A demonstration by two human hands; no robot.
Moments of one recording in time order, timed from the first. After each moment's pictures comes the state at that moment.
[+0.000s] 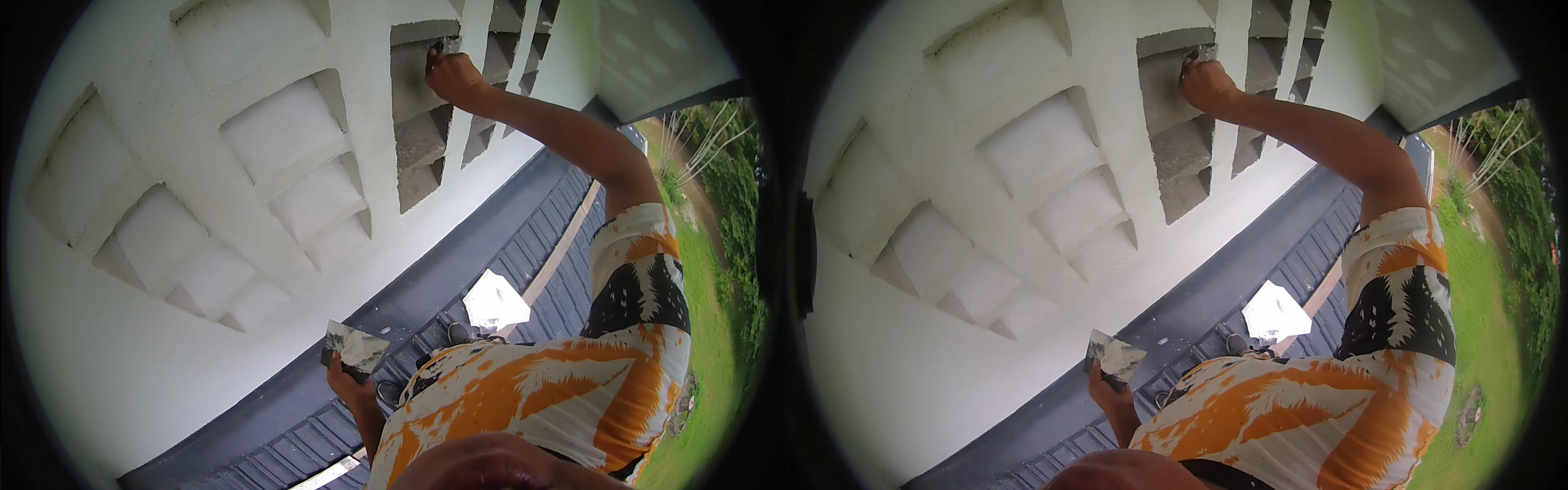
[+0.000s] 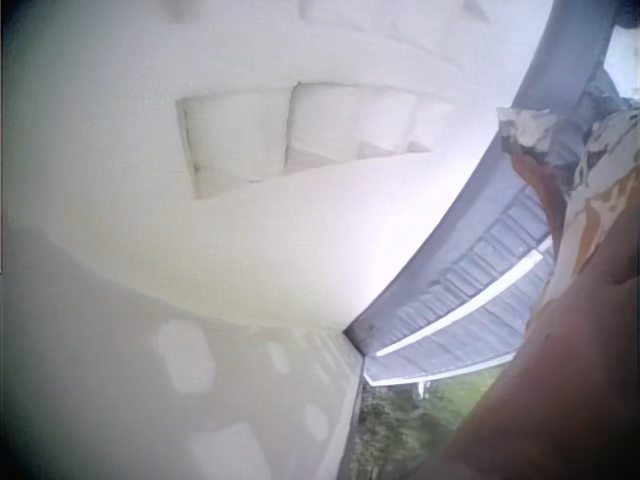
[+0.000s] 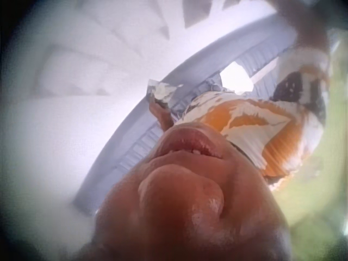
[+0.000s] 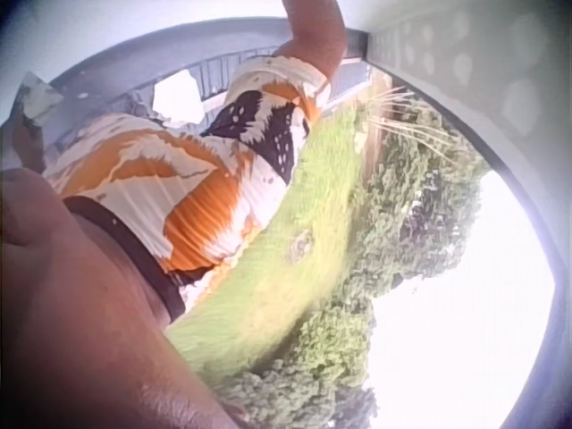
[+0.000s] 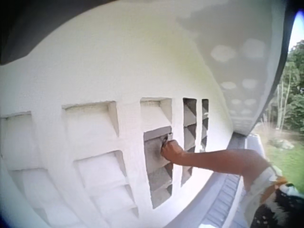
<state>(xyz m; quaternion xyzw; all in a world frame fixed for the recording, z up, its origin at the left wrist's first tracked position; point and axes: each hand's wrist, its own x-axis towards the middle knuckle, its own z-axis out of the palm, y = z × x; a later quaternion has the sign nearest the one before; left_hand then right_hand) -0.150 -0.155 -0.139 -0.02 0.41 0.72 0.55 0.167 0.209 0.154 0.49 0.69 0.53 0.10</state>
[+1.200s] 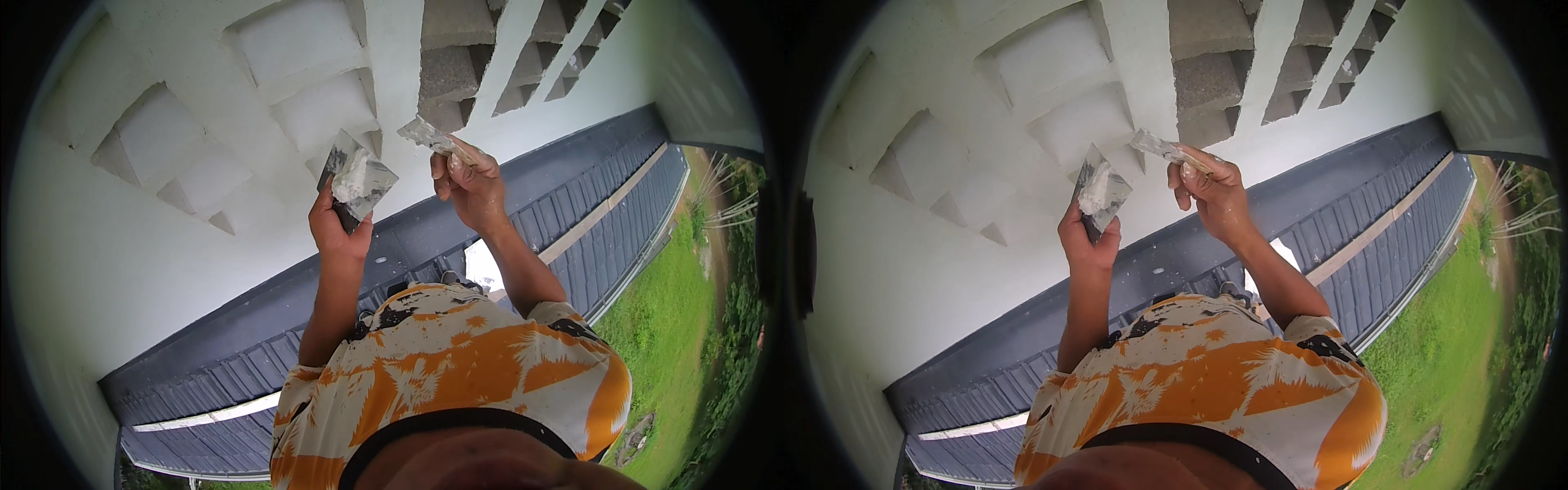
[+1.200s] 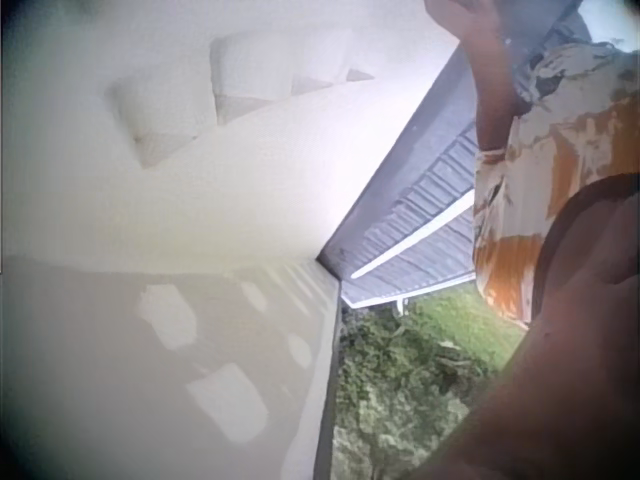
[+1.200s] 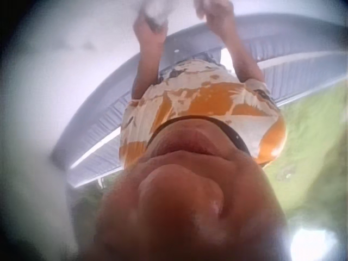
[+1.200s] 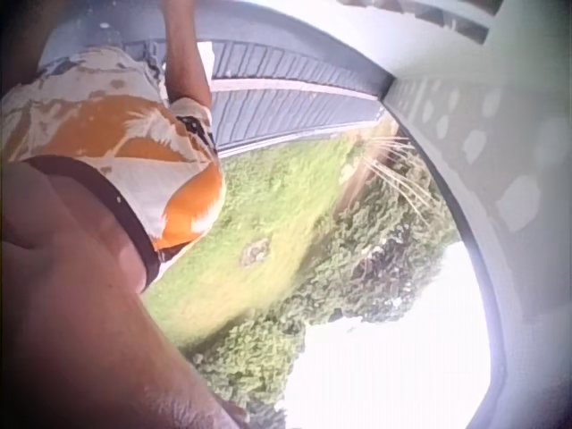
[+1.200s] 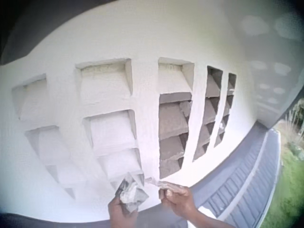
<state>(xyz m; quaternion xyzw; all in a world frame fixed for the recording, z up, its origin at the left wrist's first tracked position) -0.100 -0.052 -0.012 0.03 0.23 0.70 0.67 0.105 -0.031 0.031 0.17 0.48 -0.62 -0.59</state>
